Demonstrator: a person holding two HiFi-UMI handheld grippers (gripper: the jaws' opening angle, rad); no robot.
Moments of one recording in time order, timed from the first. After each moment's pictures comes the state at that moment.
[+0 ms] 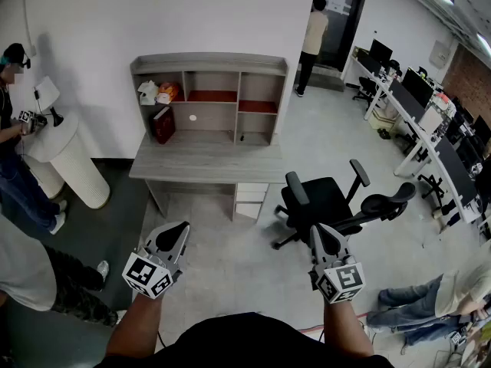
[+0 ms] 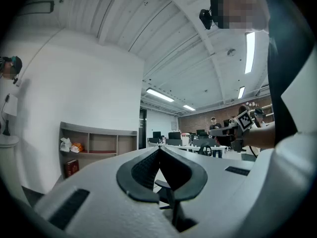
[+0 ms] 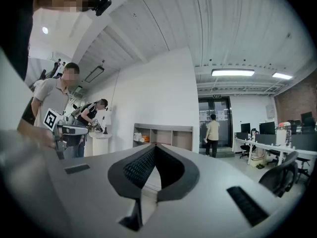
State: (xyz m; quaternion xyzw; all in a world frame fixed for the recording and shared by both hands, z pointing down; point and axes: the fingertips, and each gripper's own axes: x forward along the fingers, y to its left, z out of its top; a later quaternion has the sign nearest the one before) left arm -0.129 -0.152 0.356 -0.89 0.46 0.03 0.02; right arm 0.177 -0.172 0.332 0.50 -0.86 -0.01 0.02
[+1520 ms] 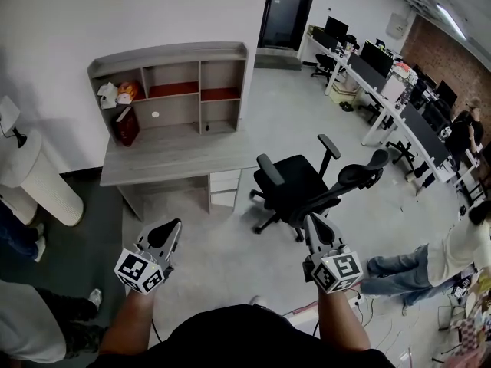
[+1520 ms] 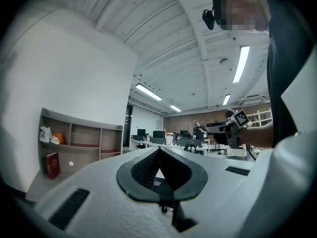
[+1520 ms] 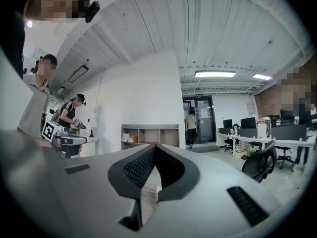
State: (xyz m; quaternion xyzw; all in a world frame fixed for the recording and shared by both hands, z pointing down) left arm -0.121 -0.171 0.384 -0.93 0.36 0.04 0.00; right arm 0.193 -0.141 0.341 0.58 -0.81 0.01 0.01
